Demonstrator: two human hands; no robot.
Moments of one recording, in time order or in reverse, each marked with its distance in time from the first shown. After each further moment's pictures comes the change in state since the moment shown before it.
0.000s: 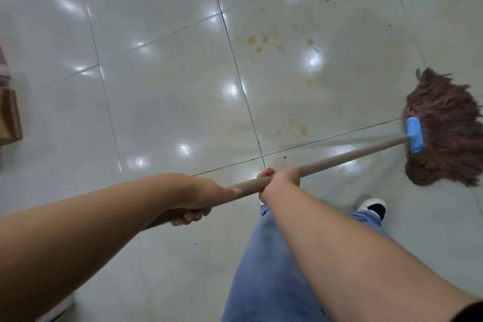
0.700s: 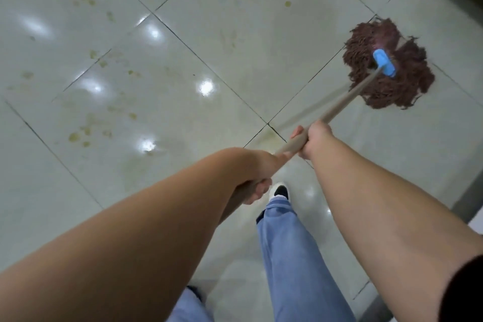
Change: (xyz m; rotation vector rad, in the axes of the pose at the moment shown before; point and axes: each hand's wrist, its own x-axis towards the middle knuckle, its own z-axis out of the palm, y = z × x) left_hand -0.077 0.621 0.111 0.145 -0.066 0.305; right_hand 0.040 -0.612 -0.175 0.273 -0.150 -0.359
